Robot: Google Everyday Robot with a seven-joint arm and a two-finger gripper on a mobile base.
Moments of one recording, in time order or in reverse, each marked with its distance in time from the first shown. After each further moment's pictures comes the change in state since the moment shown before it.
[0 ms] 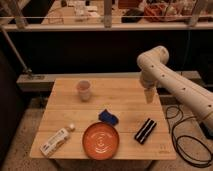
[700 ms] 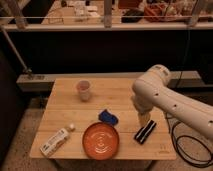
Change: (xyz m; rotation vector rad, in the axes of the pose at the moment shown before) arm -0.117 0.113 -0.063 0.065 -0.080 -0.176
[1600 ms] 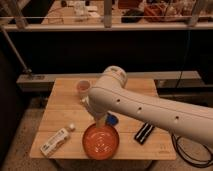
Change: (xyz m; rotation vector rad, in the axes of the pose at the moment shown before) arm -0.208 -0.059 -0.048 0.199 -0.271 -0.432
